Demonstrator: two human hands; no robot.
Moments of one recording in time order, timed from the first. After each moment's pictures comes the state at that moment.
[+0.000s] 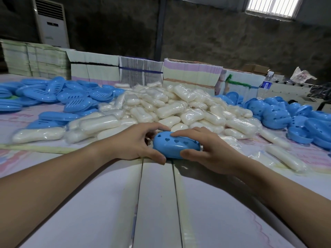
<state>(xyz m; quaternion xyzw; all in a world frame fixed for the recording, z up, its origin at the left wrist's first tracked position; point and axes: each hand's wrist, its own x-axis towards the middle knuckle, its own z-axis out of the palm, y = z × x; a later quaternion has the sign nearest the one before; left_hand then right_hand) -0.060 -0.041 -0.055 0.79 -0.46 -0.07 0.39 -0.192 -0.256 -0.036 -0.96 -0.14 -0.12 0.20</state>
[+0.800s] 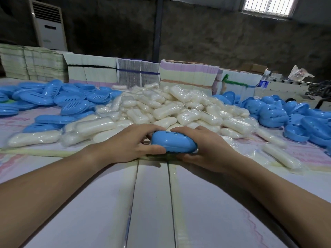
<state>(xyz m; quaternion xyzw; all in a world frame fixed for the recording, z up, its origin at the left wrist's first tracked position) -0.066 -0.042 -0.054 0.78 -0.52 0.03 0.34 -0.184 -0.266 -0.040 -0.97 -0.12 -0.18 0.09</state>
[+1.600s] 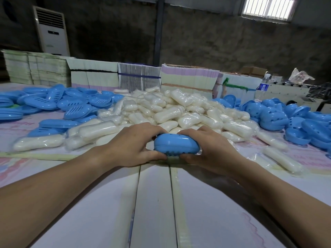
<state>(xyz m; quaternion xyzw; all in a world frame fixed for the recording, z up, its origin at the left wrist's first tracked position) -0.073 -0.039 -0.045 0.79 -0.54 0.16 0.23 -0.180 -0.271 -0.040 -0.97 -0.10 -0.21 0.05</state>
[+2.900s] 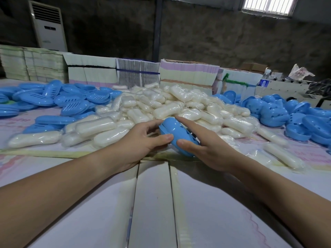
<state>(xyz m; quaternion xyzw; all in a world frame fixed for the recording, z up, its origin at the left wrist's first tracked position) -0.103 -0.066 -0.051 0.60 -0.31 -0.21 0.71 -0.185 -0.260 -0.038 -0.95 -0.09 -0.12 0.28</state>
